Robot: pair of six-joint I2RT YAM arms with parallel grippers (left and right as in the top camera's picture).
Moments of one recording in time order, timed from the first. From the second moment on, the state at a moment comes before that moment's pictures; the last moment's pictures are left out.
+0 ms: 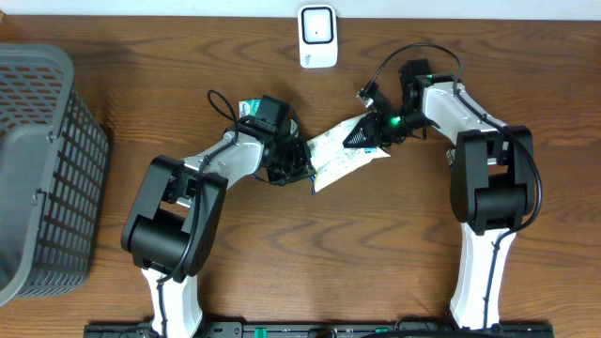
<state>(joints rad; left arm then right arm) -0.39 2.02 1.17 -0.39 0.59 -0.75 0.13 2.29 1.65 -0.93 -0.85 -0.22</state>
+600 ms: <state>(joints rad) -0.07 1.49 1.15 -0.73 0.46 -0.57 0.14 2.17 1.63 -0.88 -0.97 -0.22</state>
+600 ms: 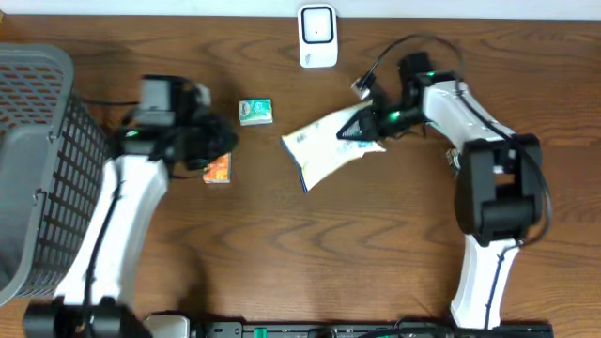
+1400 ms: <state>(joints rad) 0.02 1.40 1.15 -0.84 0.13 -0.54 0.09 1.68 1.62 -0.55 -0.92 -0.05</state>
